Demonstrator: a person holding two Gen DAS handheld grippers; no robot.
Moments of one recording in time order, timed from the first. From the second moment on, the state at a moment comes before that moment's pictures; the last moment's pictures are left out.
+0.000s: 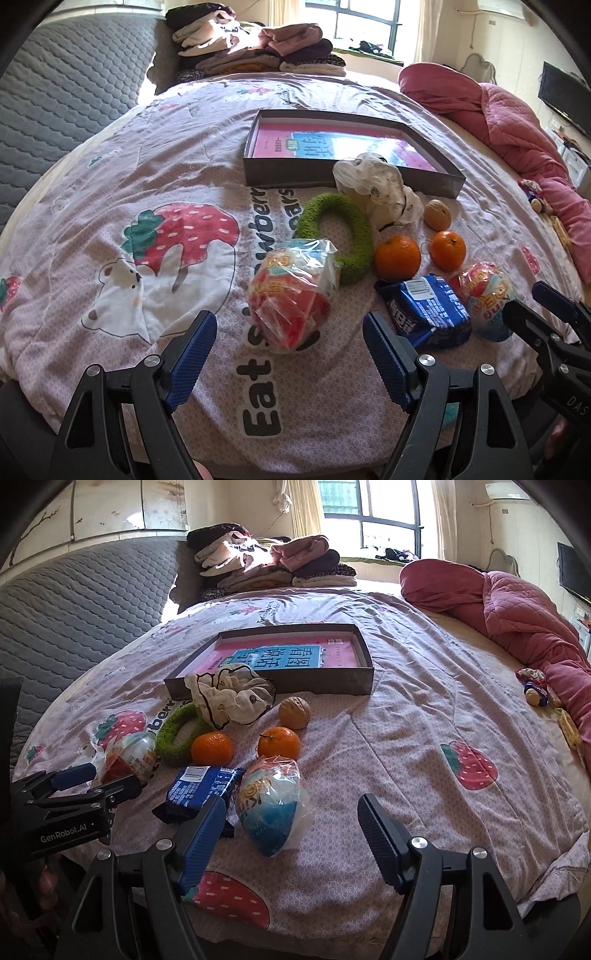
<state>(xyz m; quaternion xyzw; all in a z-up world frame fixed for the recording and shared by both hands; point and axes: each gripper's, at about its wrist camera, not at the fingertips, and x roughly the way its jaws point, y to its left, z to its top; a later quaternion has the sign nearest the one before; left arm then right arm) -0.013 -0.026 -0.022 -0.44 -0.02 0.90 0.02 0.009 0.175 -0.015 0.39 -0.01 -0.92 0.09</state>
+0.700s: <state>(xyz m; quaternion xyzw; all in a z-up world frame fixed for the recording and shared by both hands) -0.050 -0.023 -0.047 -0.45 -0.04 0.89 0.05 -0.013 0.170 -0.037 0.40 -0.02 -0.91 0.10</state>
